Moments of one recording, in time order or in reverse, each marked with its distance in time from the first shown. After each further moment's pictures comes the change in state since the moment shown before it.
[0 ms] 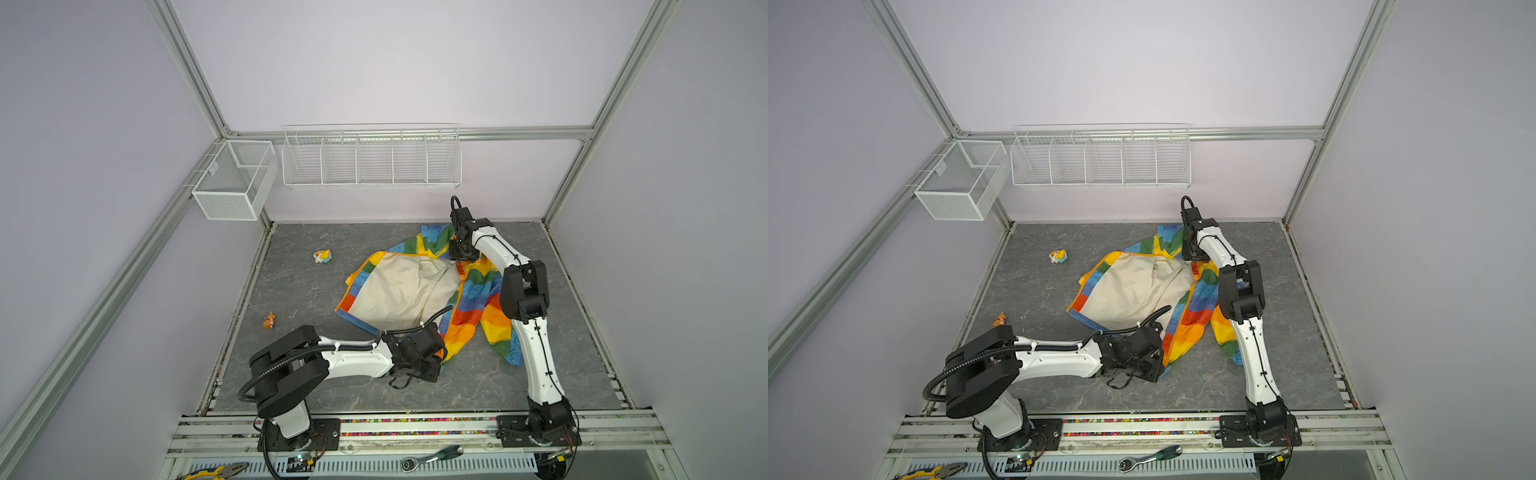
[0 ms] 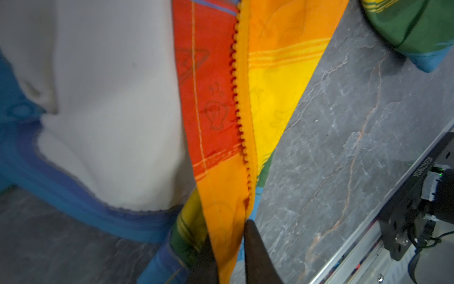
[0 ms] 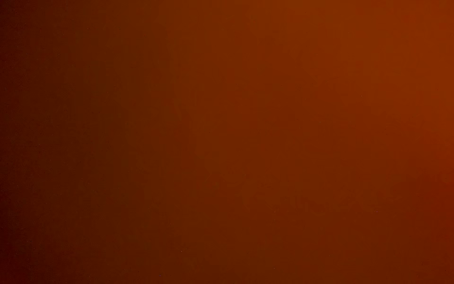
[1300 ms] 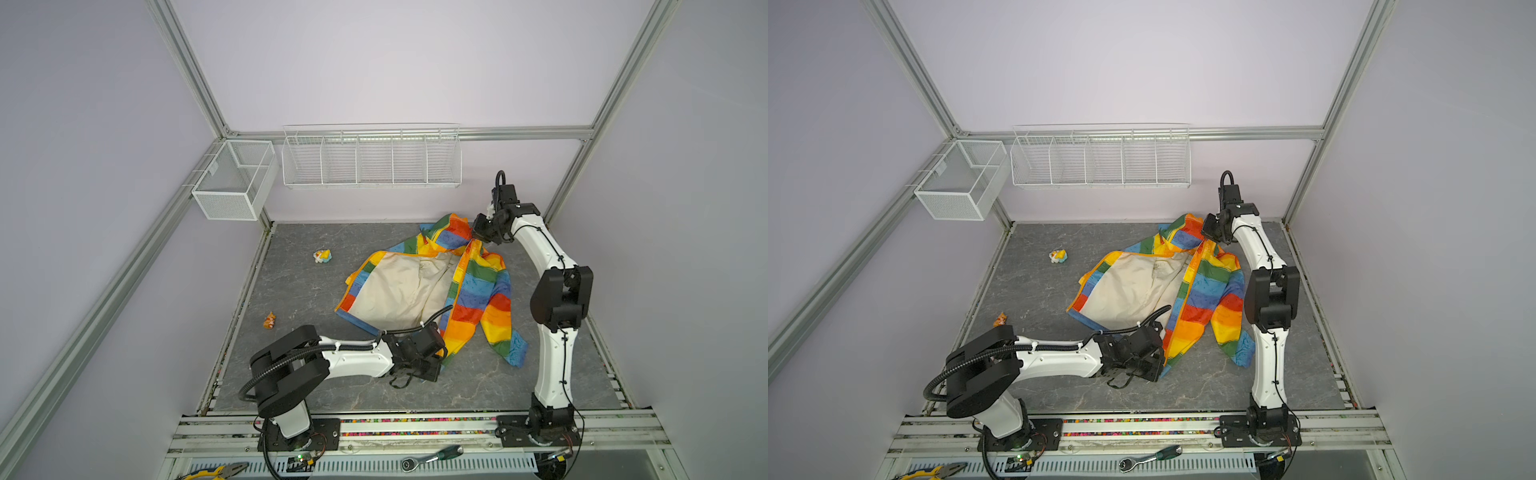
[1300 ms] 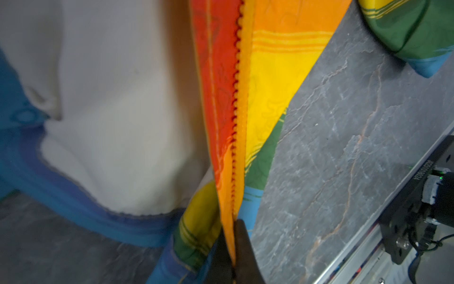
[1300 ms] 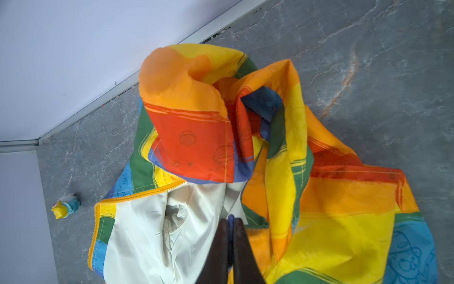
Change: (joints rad) left arm 0.000 0.002 0.000 0.008 -0.005 0.000; right arm -0.166 -0.275 -0.080 0.036 -0.358 0.179
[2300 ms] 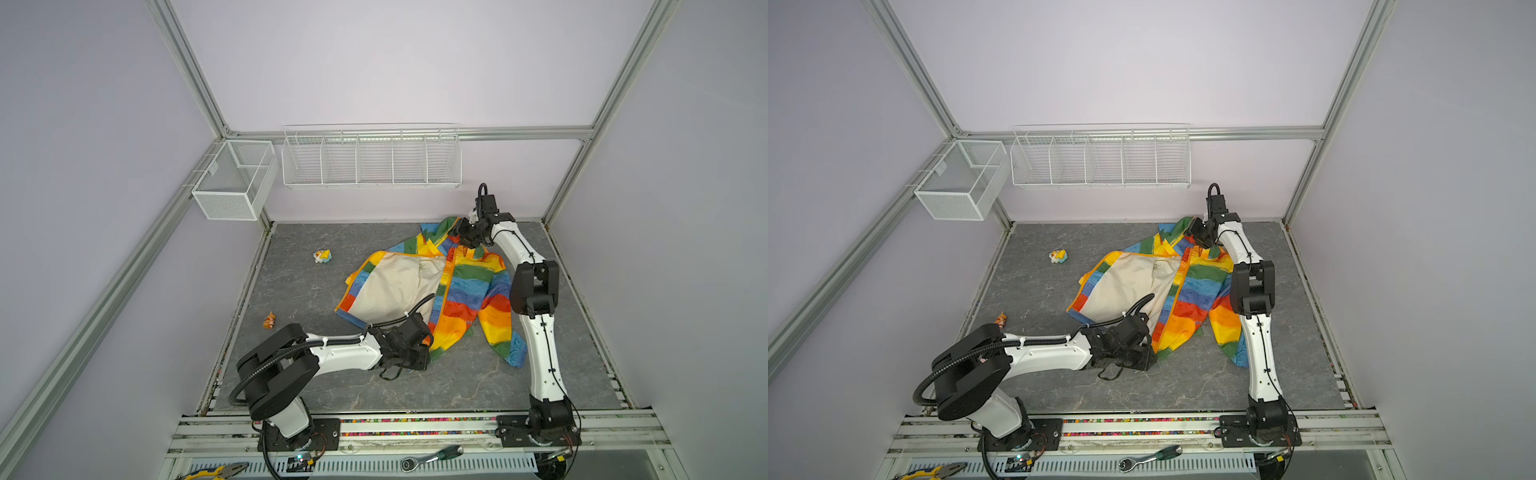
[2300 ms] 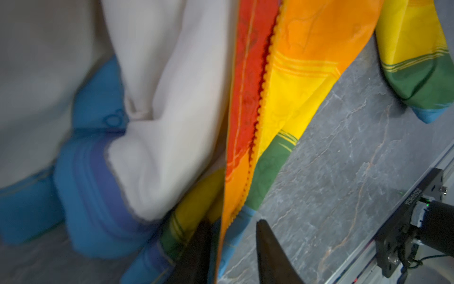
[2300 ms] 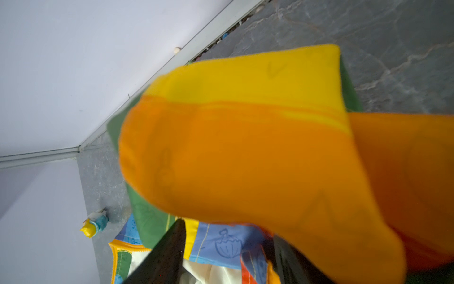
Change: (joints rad) left arm 0.121 -0.075 -0.069 -0.005 0.033 -0.021; right arm 0.021 0.303 0.170 0.174 -0.178 0.116
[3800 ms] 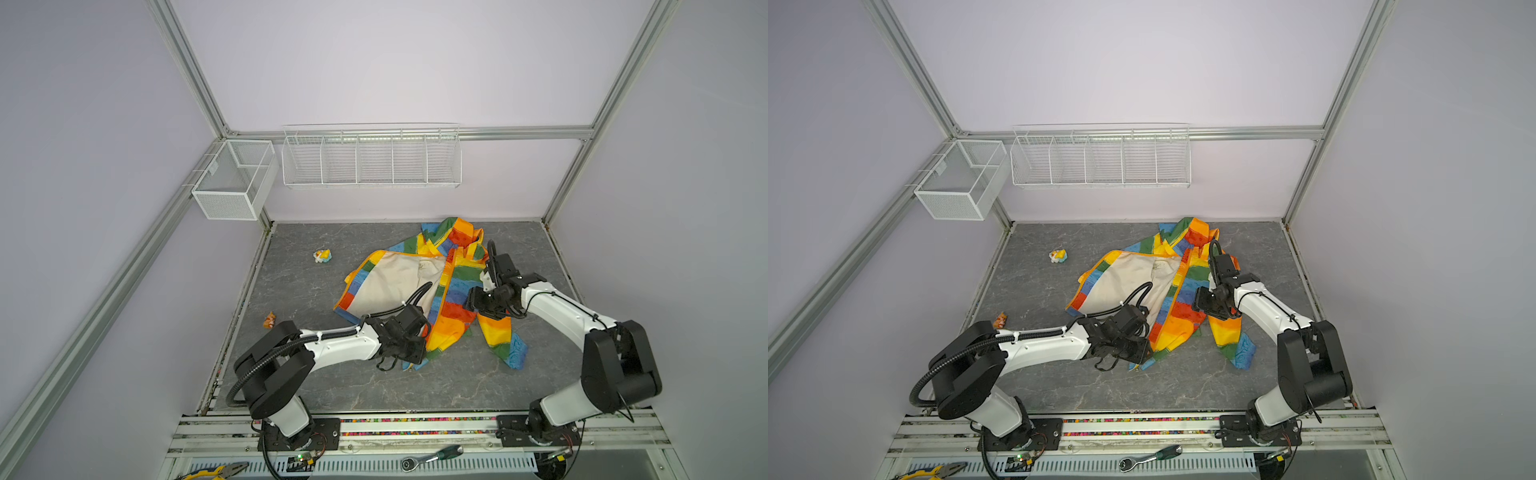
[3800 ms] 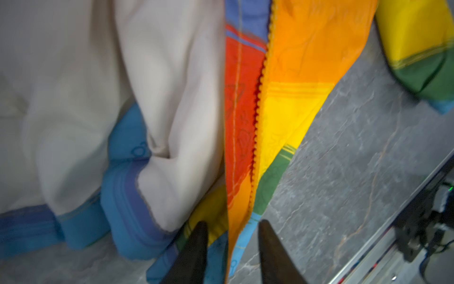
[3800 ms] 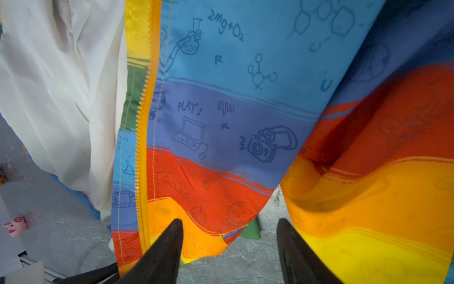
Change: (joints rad) left arm 0.056 0.026 0.097 -0.132 0.032 0.178; right arm 0.155 -1.012 -1.355 0.096 0.158 -0.116
